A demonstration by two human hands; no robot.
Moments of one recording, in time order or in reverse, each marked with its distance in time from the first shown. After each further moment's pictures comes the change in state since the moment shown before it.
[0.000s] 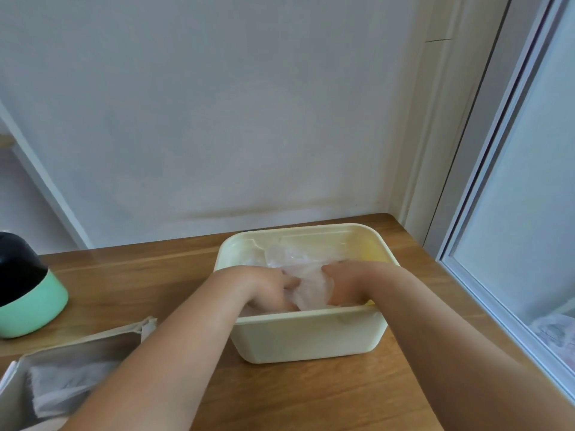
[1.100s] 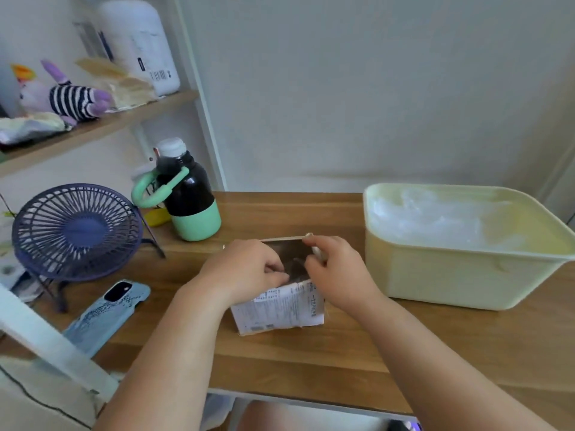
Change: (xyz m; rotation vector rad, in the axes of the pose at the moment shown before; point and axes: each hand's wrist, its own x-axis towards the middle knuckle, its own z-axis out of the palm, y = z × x) left_hand -0.175 -0.138 0.107 -0.261 0.552 -0.257; right_hand -0.025 -0.207 0.091 0.675 0.572 -0.408
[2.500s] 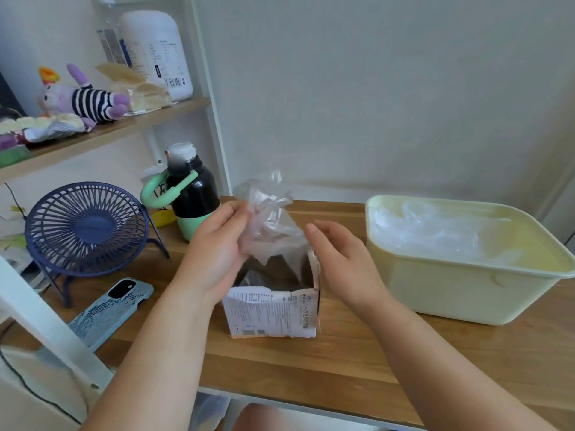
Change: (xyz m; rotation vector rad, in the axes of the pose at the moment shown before) left_hand -0.012 -0.004 -0.009 -1.582 0.412 0.049; right_hand -0.010 -0.024 -0.022 0.472 0.007 0.009
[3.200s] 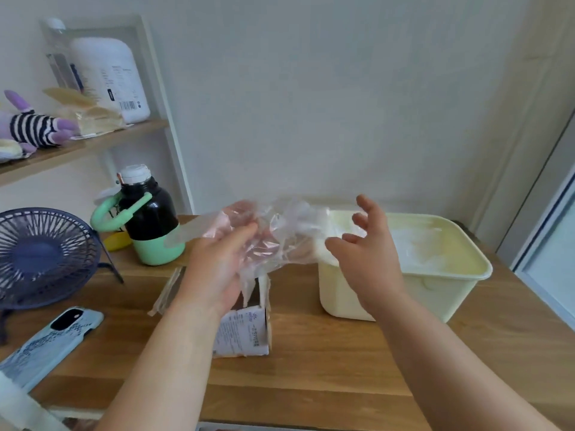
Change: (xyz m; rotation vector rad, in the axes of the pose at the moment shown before) left_hand -0.004 -0.008 0.070 -0.165 0.003 -0.001; right_hand -0.009 -0.013 -0.073 0.090 0.353 -0.020
